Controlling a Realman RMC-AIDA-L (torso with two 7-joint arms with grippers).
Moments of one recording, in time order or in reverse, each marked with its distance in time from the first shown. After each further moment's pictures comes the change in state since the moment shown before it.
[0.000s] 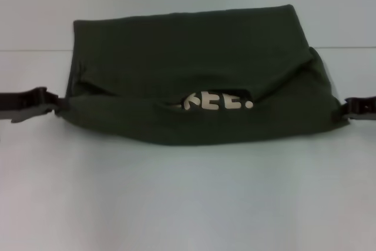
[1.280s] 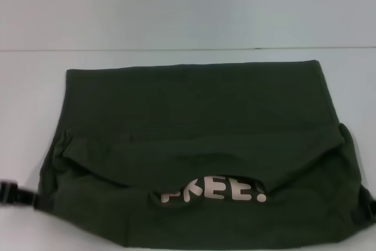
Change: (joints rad) left arm 0.115 -0.002 -0.048 0.228 0.151 0.627 0.099; right arm -0.217 0.015 0.078 -0.198 0.028 -0.619 -0.092
